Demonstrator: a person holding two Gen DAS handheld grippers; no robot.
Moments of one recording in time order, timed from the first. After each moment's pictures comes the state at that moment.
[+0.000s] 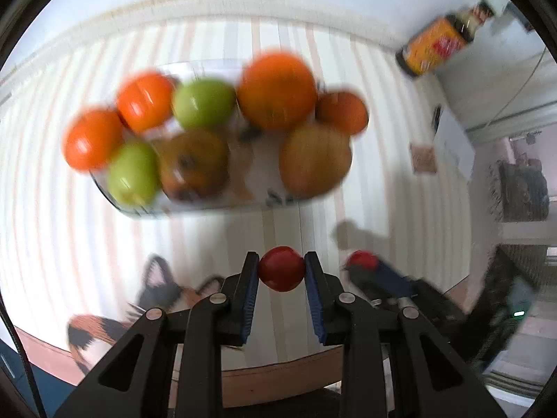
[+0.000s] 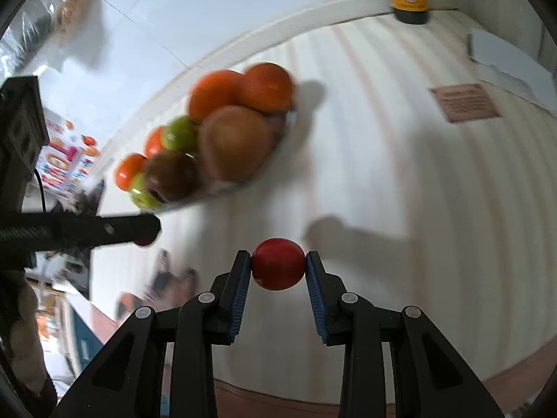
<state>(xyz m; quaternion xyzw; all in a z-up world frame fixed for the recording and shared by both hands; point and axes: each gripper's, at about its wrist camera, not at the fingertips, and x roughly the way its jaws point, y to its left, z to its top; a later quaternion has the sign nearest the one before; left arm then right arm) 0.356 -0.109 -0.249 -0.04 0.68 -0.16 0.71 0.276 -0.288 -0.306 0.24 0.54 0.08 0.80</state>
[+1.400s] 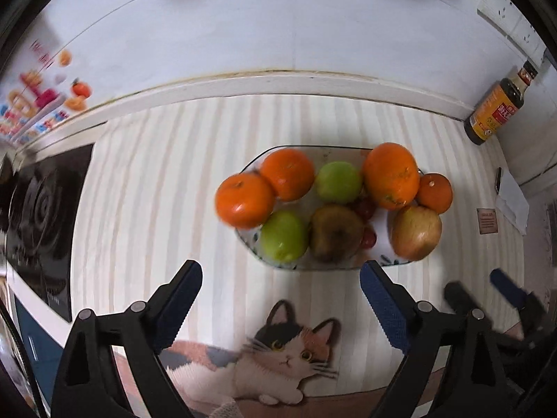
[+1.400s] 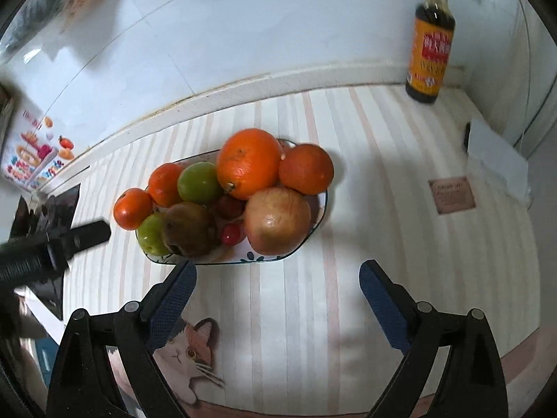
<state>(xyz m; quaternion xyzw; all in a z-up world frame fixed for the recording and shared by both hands) 0.371 -0.031 -0.212 0.02 0.60 -0.02 0.80 0.322 -0.237 -0.230 0.12 0.54 -0.01 0.83</state>
